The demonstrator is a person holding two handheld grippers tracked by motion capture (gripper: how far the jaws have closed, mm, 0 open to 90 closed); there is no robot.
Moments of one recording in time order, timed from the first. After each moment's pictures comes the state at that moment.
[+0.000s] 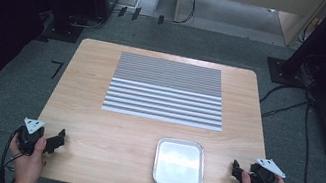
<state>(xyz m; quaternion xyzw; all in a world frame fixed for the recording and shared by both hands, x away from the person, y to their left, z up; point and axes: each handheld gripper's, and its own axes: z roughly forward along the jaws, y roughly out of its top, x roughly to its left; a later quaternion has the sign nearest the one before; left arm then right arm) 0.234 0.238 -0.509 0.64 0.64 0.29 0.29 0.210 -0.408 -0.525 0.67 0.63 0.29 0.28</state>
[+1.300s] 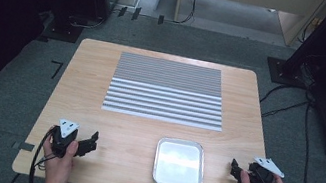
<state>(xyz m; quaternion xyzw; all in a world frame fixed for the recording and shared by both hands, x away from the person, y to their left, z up) 0.232 0.145 -0.484 0.68 0.58 0.26 0.35 0.210 -0.401 -0.520 0.67 0.62 0.29 0.28</state>
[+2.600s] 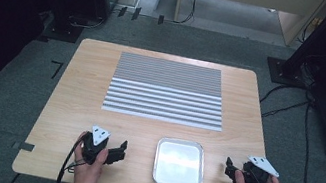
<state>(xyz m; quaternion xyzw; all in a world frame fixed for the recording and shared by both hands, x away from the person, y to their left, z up) 0.227 0.067 -0.492 0.72 0.55 0.22 0.38 0.207 -0.381 -0.508 0.65 0.64 0.30 0.28</state>
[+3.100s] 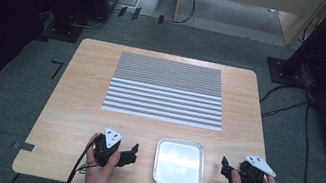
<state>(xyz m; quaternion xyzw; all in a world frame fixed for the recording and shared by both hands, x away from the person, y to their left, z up) 0.226 0.036 -0.491 0.73 0.53 0.21 0.38 0.206 -0.369 -0.503 0.64 0.64 0.32 0.27</state>
